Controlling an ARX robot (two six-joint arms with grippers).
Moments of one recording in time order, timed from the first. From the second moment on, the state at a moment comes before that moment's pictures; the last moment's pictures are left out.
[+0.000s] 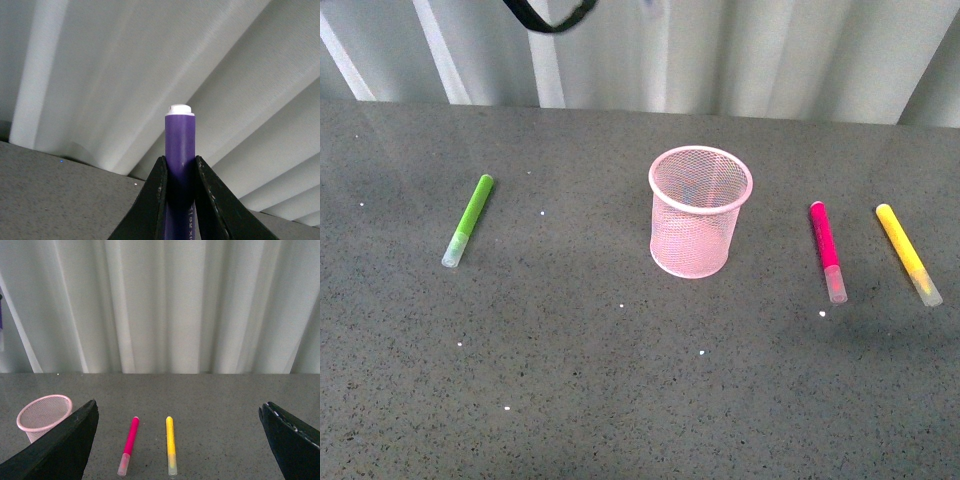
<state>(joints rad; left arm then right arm) -0.48 1.91 1.11 0.78 -0.31 -0.55 0.00 0.00 0.02 0.00 0.00 0.00</state>
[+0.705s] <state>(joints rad) -0.60 2.25 1.03 1.17 -0.39 -0.61 0.00 0.00 0.02 0.00 0.00 0.00</state>
